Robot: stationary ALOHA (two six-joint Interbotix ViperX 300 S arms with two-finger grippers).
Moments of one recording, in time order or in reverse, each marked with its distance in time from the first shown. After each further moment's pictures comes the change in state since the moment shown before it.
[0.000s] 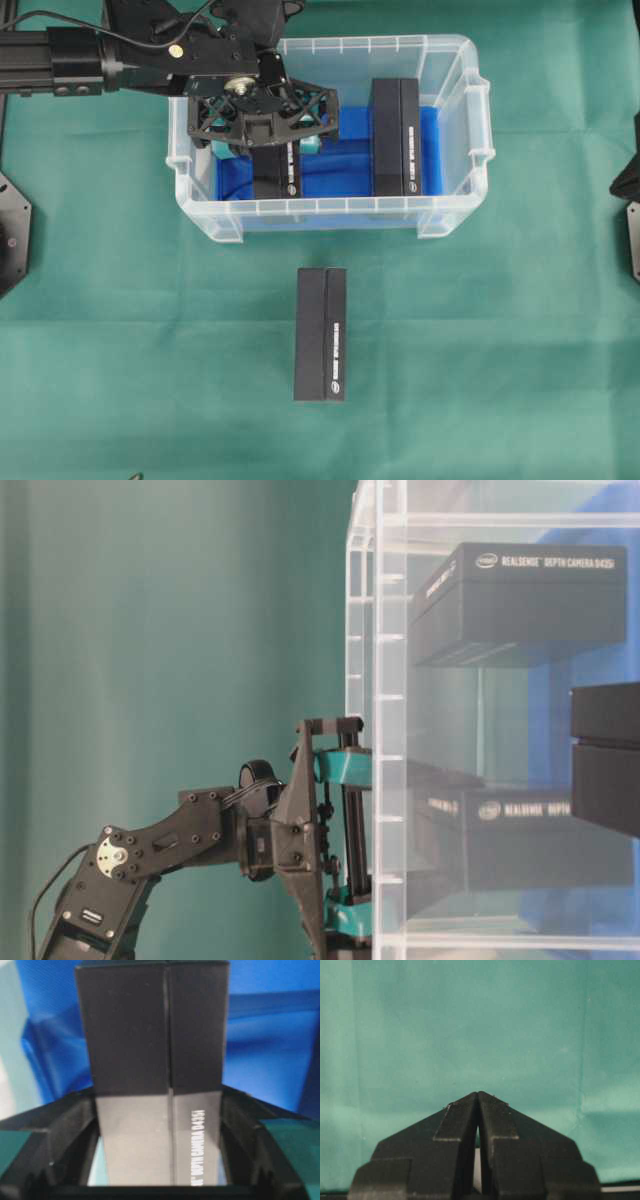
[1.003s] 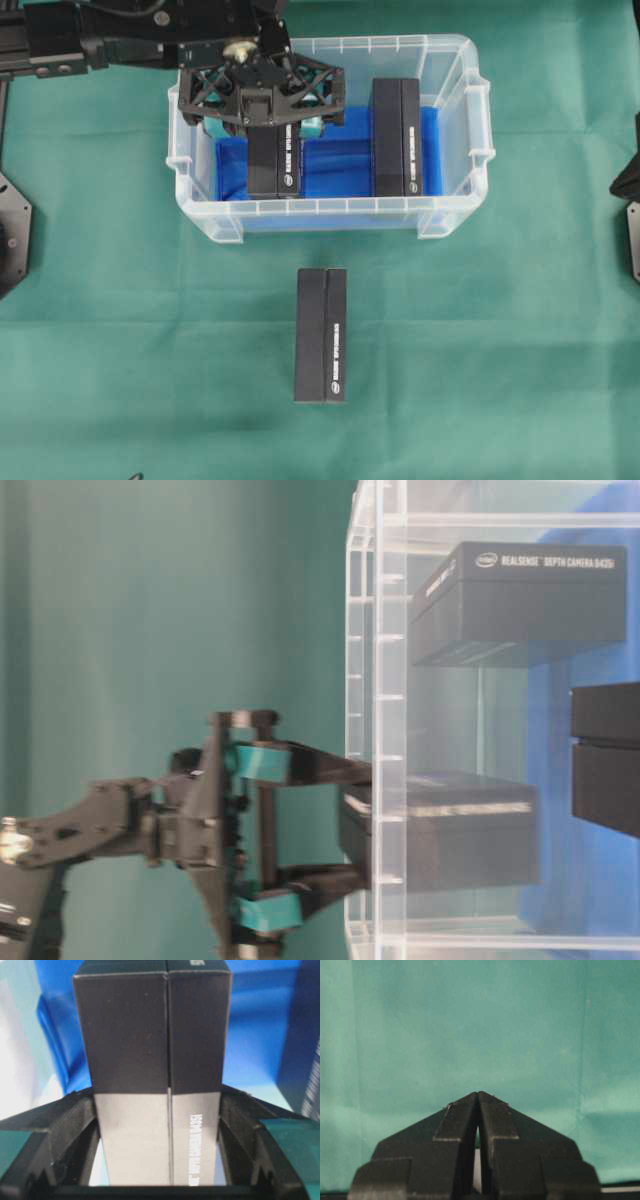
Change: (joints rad) left arm -0.005 -0.035 -0.189 0.000 0.253 0.043; right arm 0.000 -0.002 -0.003 0.000 0.000 0.000
